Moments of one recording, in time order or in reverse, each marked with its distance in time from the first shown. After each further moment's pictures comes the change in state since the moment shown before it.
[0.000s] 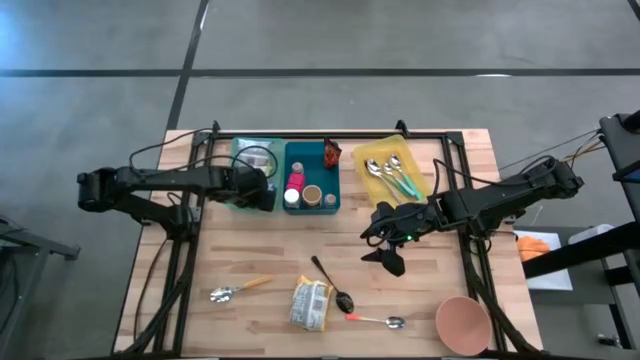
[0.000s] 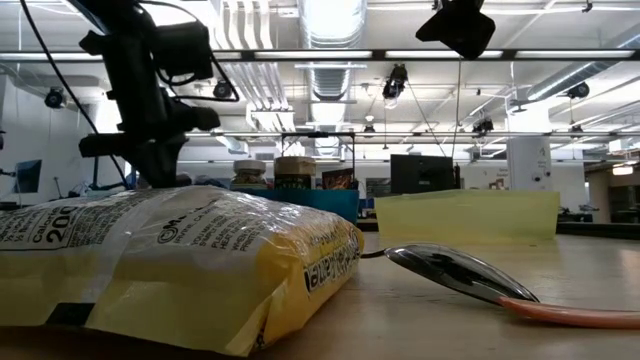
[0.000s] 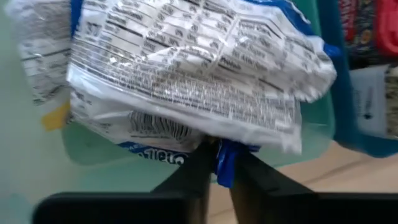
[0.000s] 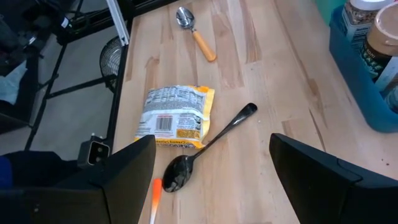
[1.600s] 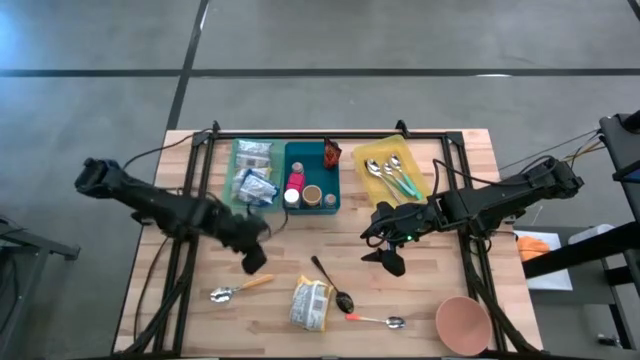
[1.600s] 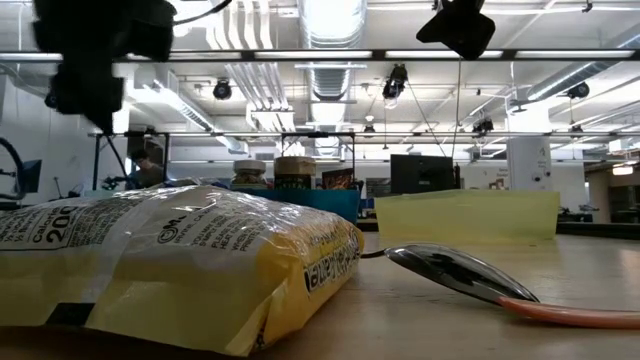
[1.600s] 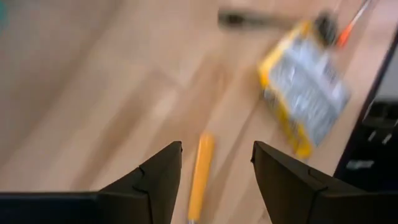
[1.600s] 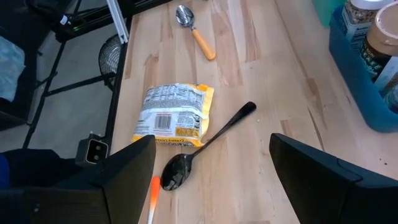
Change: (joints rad) left arm -0.569 -0.058 0.111 0.033 0.176 0.133; right arm 0.000 0.001 0.000 -0.005 -0.001 -0.008
